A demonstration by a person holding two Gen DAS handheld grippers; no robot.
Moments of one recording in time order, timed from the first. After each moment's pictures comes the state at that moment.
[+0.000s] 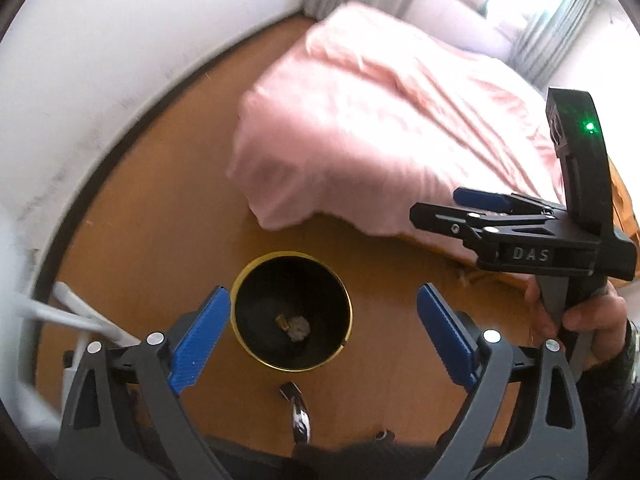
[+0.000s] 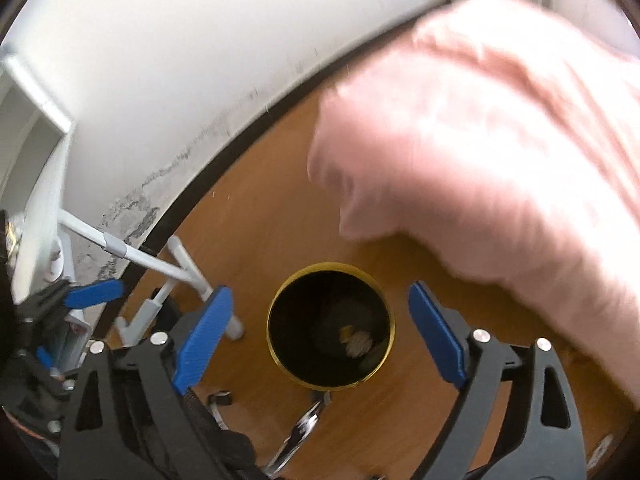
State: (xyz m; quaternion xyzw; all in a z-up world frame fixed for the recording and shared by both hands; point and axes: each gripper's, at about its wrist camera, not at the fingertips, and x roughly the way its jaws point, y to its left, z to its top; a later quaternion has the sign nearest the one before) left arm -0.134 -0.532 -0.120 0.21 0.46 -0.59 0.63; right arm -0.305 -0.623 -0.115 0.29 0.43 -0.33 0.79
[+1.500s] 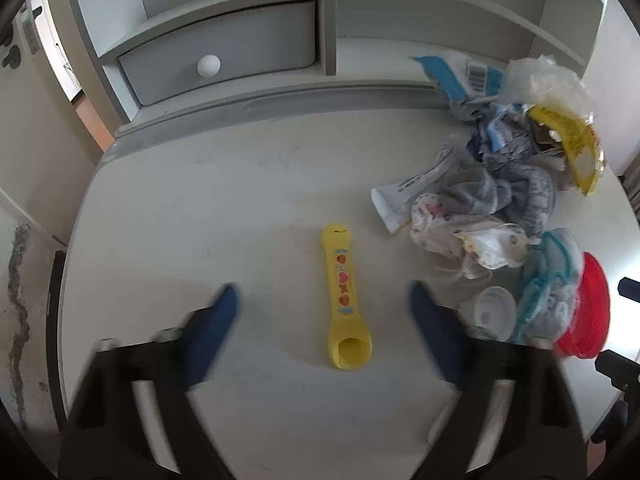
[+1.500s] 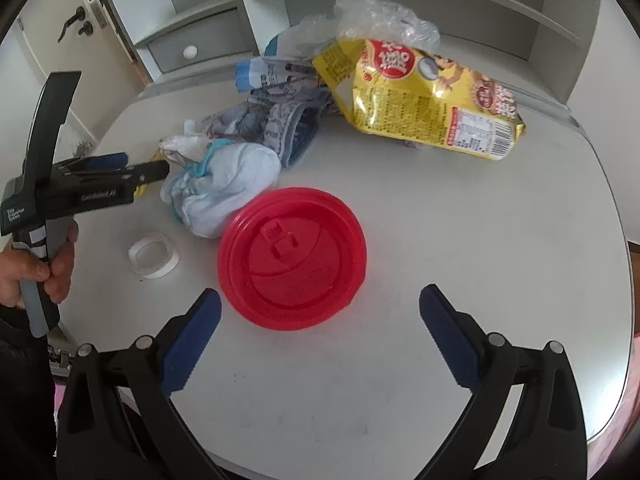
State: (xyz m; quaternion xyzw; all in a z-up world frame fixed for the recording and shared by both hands) left arm 0.164 0.029 -0.072 0.06 0.50 -0.07 0.86; right arm 0.075 -0.177 -0.054 0.00 0.53 0.09 0.85
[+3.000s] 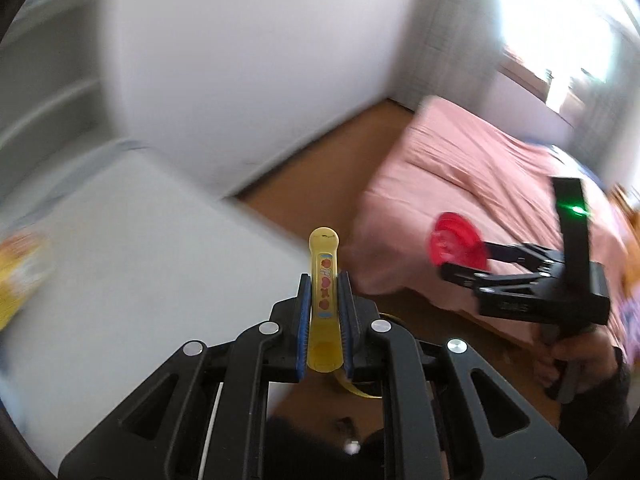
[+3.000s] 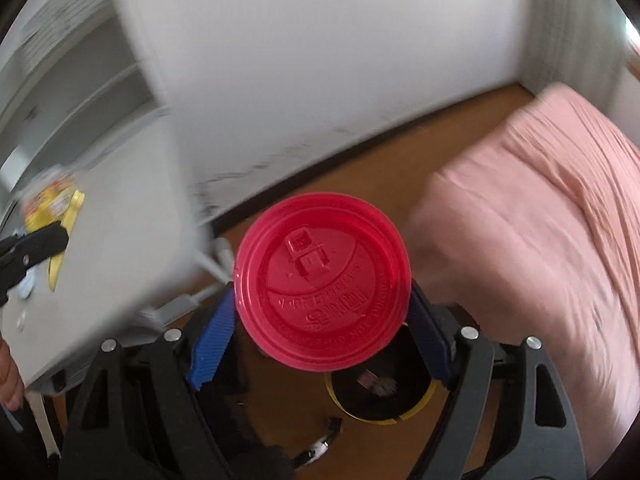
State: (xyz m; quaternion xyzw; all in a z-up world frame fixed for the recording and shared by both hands) left arm -0.048 -0.416 -0.009 0.14 0.39 -0.52 0.75; right arm -0.213 -0.550 -0.044 0.20 0.42 -0.27 0.84
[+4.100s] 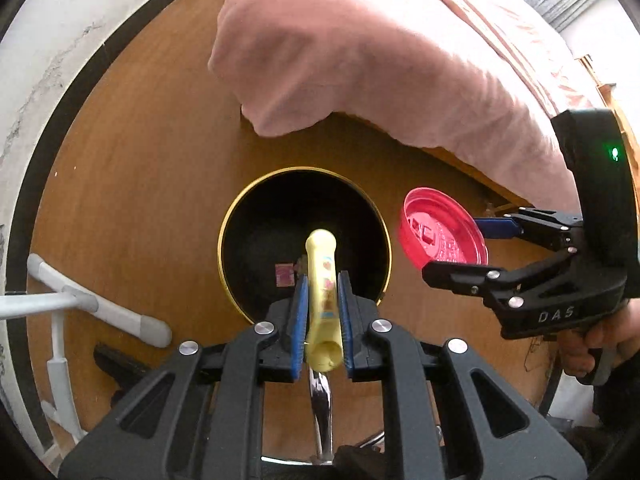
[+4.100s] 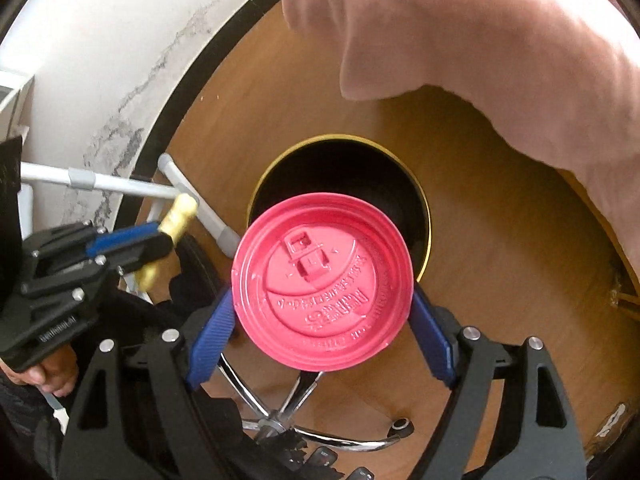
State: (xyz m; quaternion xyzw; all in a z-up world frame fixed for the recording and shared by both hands) left arm -0.125 -0.597 -0.300 0.31 0.55 -0.57 0.52; right arm -0.317 -0.635 -0.305 0.42 0.54 -0.24 0.69
